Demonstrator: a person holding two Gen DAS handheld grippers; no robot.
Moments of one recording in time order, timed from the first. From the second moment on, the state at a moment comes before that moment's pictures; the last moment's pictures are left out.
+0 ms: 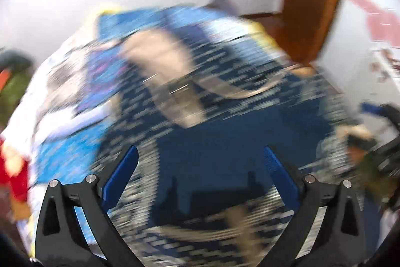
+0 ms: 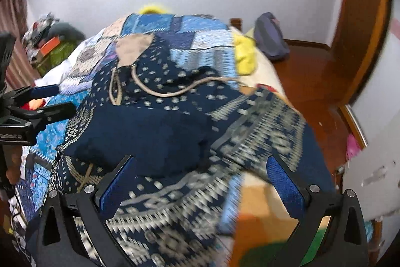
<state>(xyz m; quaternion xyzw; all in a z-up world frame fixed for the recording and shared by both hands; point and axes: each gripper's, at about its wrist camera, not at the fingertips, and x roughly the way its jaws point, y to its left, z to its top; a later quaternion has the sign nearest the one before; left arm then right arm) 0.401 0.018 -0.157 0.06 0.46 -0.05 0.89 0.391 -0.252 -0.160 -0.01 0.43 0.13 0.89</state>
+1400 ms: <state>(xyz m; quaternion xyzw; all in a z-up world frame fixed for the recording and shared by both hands) 0.356 0.111 -0.190 0.01 0.48 0.04 0.87 0.381 -0.349 -0.149 -0.01 0.45 0.02 0.89</state>
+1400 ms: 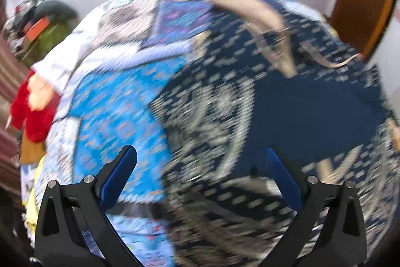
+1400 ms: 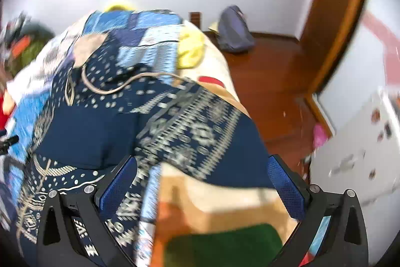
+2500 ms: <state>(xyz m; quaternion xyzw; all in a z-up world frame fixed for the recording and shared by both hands) 0.423 -0.039 -0.212 0.07 0.49 -0.07 0.87 0.455 -0.476 -0.247 0.33 0.47 -0.05 0.82</state>
